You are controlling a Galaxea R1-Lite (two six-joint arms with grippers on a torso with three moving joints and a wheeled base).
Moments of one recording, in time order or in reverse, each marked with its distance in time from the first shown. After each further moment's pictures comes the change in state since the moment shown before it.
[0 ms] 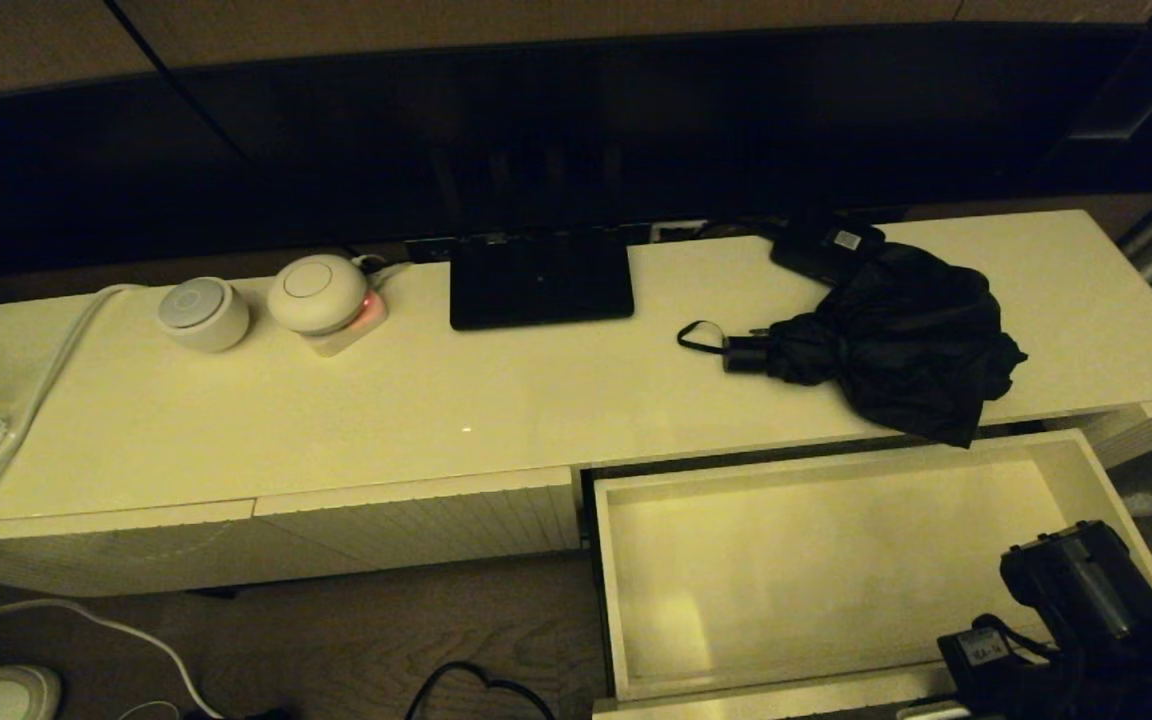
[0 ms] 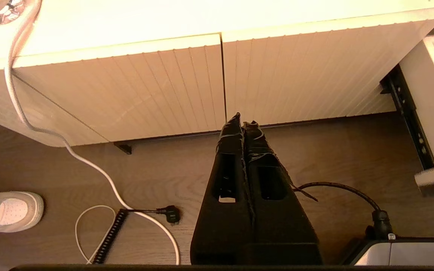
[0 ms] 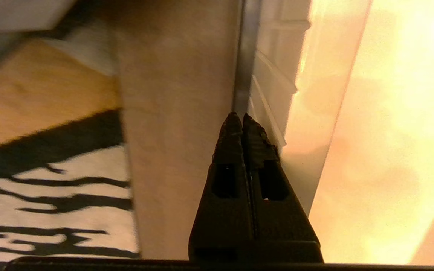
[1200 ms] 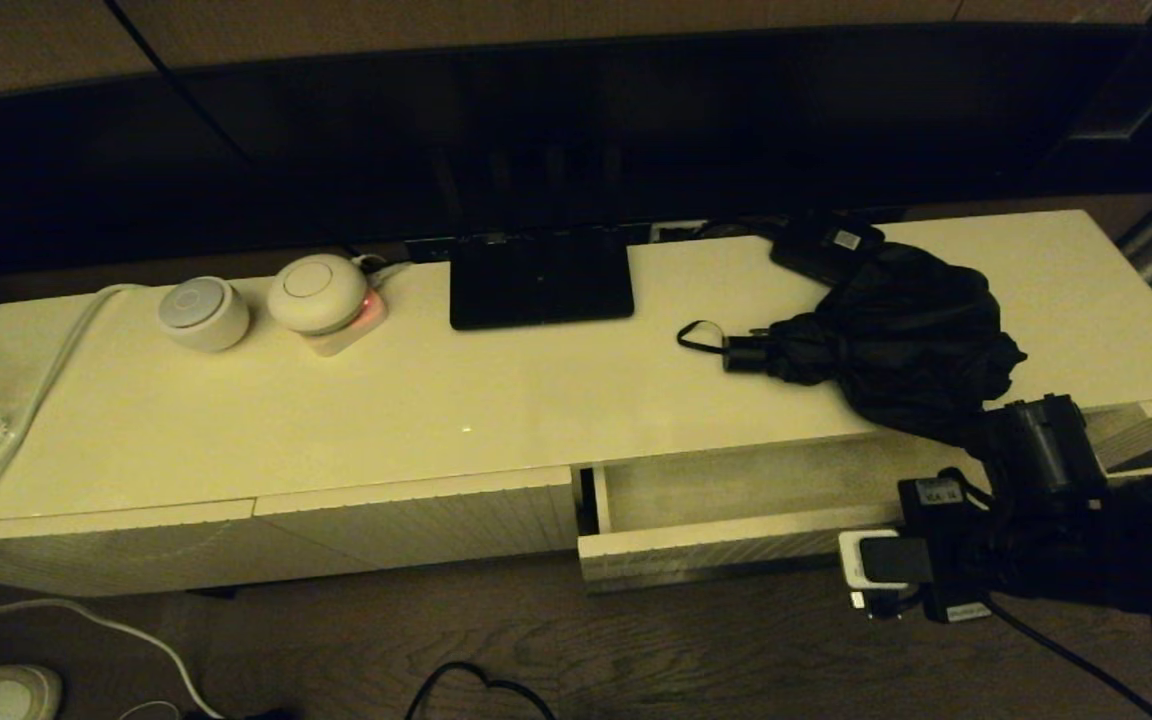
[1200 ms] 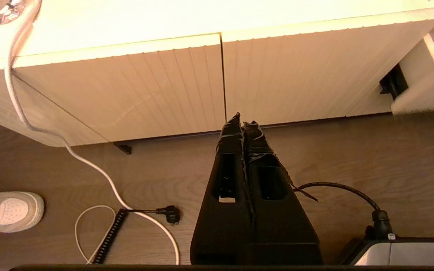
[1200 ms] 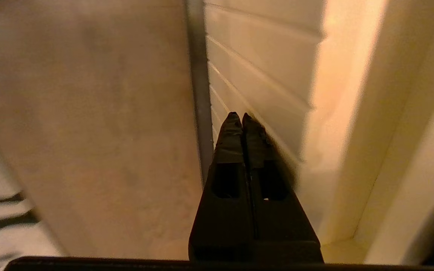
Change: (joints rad) left arm 0.000 0.000 0.000 0.000 0.000 0.000; right arm -0.073 0.126 -0.294 -0.131 -0.128 0.005
